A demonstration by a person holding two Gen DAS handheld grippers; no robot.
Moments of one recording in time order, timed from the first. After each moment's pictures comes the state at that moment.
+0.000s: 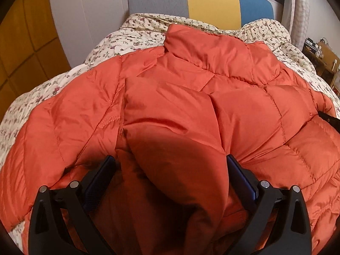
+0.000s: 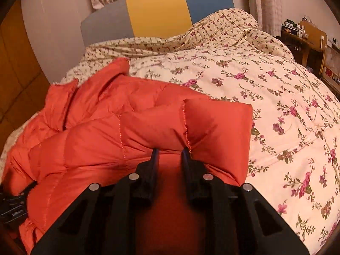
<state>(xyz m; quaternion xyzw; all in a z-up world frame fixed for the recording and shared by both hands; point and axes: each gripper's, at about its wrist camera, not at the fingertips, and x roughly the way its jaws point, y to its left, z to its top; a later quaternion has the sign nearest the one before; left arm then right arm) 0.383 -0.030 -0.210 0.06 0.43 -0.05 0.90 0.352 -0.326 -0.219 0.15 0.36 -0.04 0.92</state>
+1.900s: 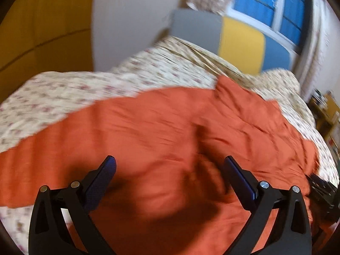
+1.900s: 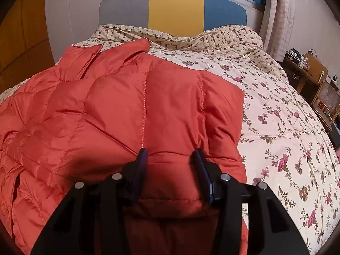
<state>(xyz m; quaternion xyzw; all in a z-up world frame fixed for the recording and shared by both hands) 0.325 0.078 -0.148 -0.06 0.35 0.01 0.94 0.310 -0.273 -0.231 0.02 0.39 -0.06 0.92</state>
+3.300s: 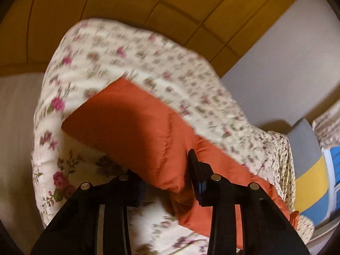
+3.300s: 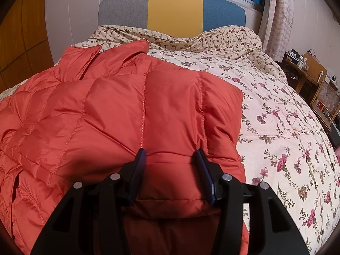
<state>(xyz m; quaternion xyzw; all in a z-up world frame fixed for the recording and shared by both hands) 0.212 0.333 -0.169 -0.39 0.22 0.32 0.83 0.312 -0.276 -0.230 0.02 0.38 -0.07 0.92</state>
